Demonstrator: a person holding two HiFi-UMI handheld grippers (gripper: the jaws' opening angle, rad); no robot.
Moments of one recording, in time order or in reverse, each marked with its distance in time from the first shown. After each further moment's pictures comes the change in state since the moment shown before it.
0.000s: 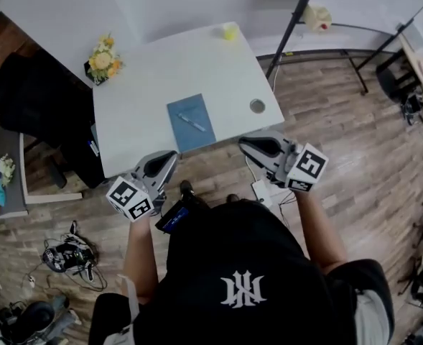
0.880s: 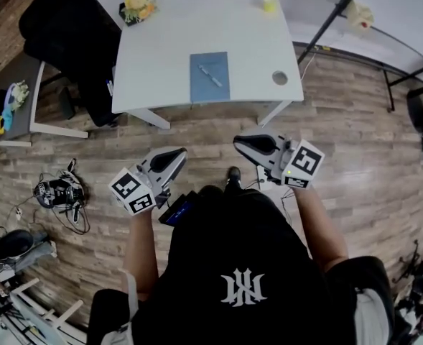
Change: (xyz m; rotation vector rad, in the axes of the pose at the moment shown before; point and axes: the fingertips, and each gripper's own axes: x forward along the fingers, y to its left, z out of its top) left arm -0.055 -0.114 -0.062 -0.116 0.014 0.127; right arm -0.017 0.096 -0.060 0.067 0.080 0.292
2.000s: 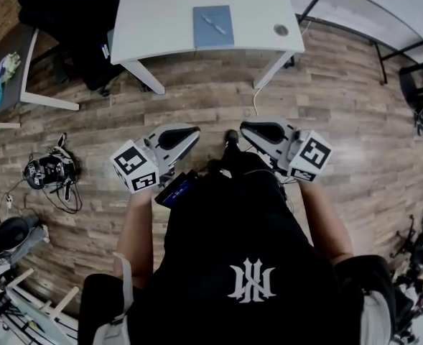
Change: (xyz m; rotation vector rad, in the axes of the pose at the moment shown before) left arm -0.058 -0.092 -0.054 0.017 0.033 -0.168; right arm -0.010 0.131 -0.045 0.013 0.058 -0.097
